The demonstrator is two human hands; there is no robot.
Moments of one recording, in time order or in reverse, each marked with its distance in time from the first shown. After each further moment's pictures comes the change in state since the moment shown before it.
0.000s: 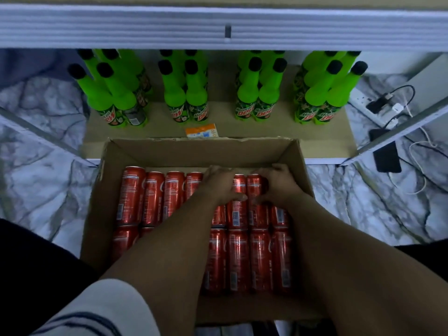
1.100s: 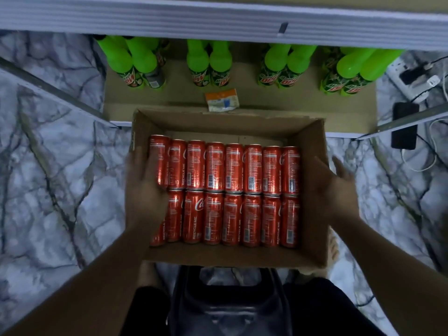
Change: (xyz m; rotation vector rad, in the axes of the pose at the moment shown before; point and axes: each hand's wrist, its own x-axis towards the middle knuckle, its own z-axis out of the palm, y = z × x) left_hand -0.205 -0.090 -0.060 -0.233 0.498 -0.372; right_hand -0.121 -0.028 -0.047 0.011 0.242 0.262
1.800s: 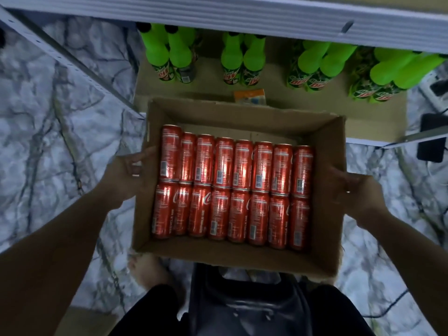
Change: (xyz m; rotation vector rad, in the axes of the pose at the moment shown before) left_hand 0.034 -0.081 -0.085 -0.515 -0.343 -0.331; right_hand 0.005 -0.009 -0.003 0.248 -0.121 0.173
